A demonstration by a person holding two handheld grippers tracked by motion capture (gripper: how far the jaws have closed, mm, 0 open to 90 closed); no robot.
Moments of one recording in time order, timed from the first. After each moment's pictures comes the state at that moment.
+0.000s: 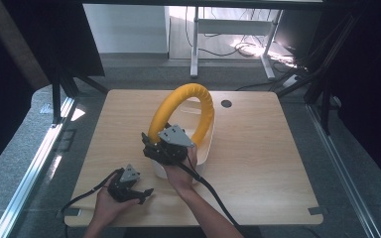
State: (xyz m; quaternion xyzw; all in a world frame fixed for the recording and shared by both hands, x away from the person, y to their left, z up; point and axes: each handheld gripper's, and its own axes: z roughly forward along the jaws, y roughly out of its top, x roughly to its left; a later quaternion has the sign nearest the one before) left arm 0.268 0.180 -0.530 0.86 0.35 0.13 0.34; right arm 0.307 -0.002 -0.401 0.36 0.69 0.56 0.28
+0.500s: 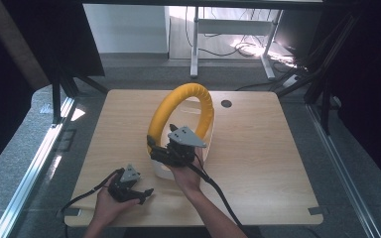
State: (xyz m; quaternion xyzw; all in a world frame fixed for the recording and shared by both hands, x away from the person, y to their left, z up) left arm 0.268 0.180 -0.530 0.86 0.35 0.13 0.34; right arm 0.303 -0.025 -0.401 0.36 0.69 0.58 0.24
